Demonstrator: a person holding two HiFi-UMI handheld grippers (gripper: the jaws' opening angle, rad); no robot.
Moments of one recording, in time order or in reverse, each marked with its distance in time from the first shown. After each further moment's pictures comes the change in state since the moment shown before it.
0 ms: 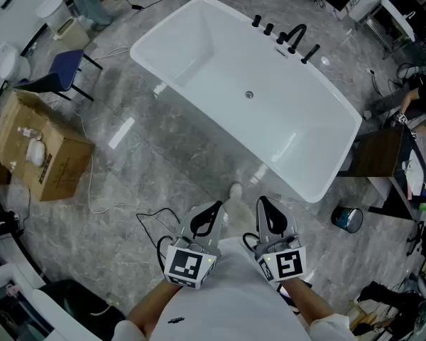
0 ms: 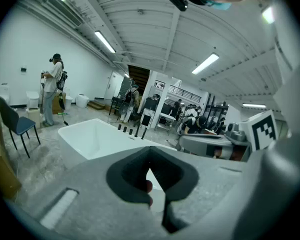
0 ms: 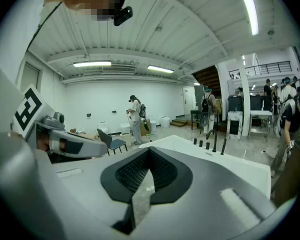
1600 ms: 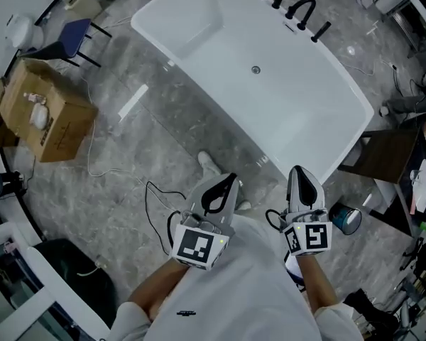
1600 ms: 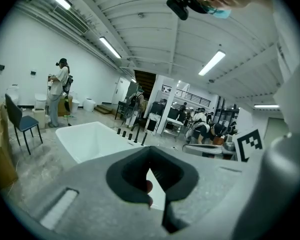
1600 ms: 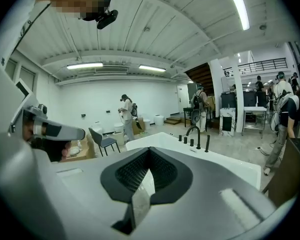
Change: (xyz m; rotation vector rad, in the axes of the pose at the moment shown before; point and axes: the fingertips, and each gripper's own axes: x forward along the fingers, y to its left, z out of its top) left arm 0.120 -0.114 0.011 -0.034 -0.087 0.146; right arm -0.036 -0.215 -0.035 0.050 0.025 0.004
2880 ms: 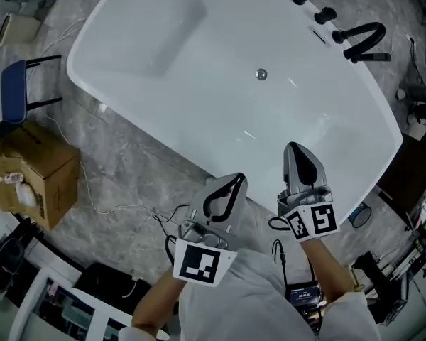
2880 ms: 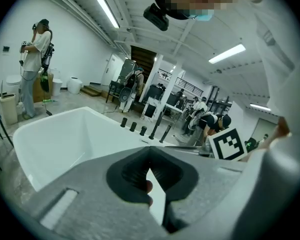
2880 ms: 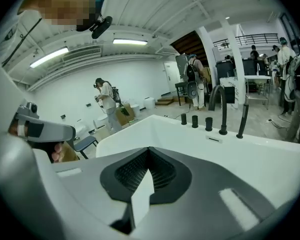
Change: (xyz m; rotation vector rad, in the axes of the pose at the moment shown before) left arm 0.417 0.325 0.032 -0.017 0.226 -0.170; right arm 0.536 -0.129 -0.055 0.195 0.193 -0.069
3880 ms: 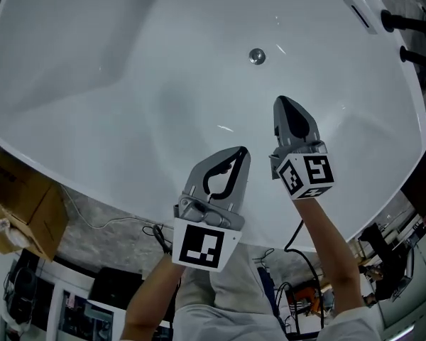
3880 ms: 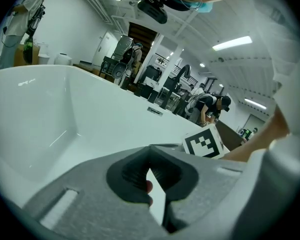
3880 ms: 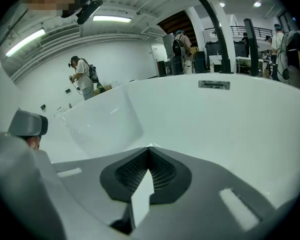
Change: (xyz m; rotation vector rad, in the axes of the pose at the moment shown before) left arm 0.234 0.125 -0.168 0.026 0.164 -0.143; right arm 0.244 -0.159 -0.201 0.072 0.153 -0.128
